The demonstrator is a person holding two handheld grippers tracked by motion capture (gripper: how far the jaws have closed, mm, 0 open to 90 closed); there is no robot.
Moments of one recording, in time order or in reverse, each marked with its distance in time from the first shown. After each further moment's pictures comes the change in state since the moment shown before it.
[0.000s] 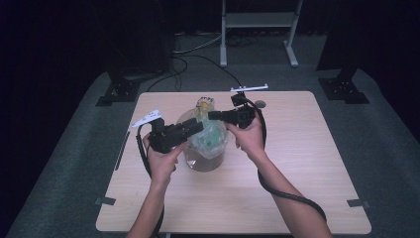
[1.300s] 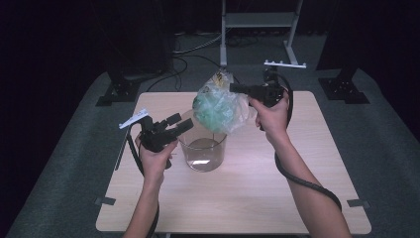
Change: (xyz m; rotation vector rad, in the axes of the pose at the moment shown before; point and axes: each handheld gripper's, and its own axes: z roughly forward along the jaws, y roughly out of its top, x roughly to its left) left arm 0.012 0.004 -0.013 -0.099 0.023 -0.039; right arm -0.007 0.046 -0.076 -0.203 0.014 0.046
